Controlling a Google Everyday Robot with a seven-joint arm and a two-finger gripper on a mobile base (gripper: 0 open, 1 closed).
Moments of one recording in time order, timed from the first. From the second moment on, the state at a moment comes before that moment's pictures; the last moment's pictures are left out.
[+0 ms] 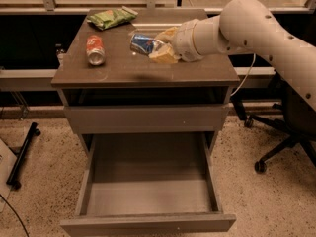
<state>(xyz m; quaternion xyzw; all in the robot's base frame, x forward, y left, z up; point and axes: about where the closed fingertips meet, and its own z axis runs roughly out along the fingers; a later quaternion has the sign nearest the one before) 0.695 -0.017 0.918 -0.58 0.63 0.08 0.51</state>
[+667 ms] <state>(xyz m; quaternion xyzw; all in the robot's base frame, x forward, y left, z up) 0.700 -0.010 0.914 -0.56 0.64 0.07 0.52</state>
